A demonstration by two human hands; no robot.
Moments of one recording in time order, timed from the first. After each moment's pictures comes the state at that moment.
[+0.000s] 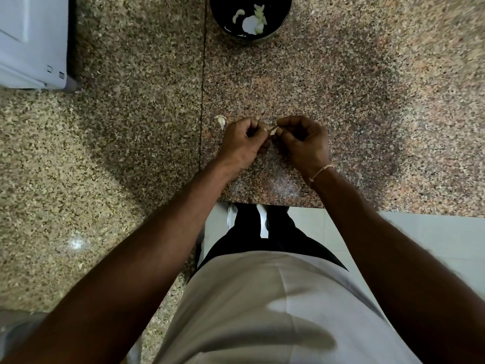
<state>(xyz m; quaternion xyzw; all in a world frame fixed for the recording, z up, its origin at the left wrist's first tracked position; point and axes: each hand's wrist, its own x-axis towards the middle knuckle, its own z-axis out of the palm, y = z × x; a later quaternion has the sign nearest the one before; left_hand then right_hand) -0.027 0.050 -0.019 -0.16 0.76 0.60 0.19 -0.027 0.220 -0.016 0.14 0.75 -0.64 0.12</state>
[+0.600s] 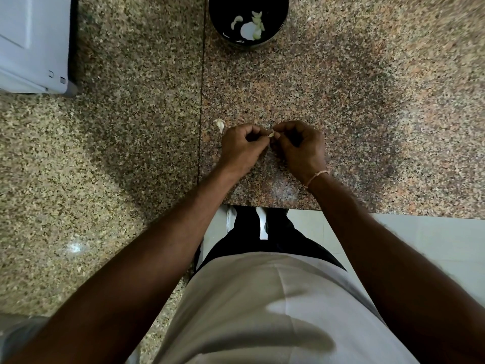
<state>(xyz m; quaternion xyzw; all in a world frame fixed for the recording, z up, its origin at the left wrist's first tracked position) -0.020 0.059 -0.009 -0.17 0.78 0.58 0.15 -0.025 0.219 -0.014 0.12 0.80 -0.57 0.11</state>
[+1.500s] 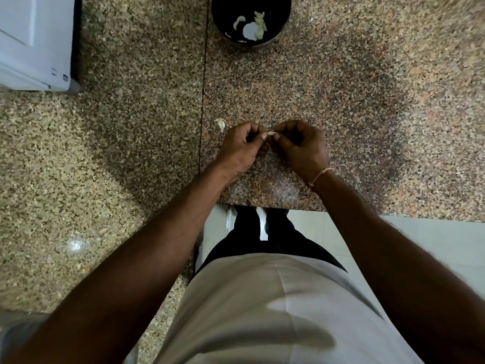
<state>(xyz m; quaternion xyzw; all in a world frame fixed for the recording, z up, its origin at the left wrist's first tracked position) -0.024 0.054 -0.007 -0.17 0.74 0.62 0.20 -0.029 0.223 -0.009 0.10 0.78 -0.60 0.14</state>
